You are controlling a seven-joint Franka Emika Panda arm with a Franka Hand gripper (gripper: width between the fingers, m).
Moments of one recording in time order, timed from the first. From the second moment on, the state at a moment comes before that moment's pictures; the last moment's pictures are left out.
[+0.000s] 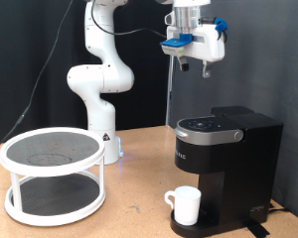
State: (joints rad) arm -0.12 -0.24 0.27 -2.03 0.17 1.88 2.40
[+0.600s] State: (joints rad) arm -0.12 -0.18 0.26 -1.98 0.15 1.93 2.38
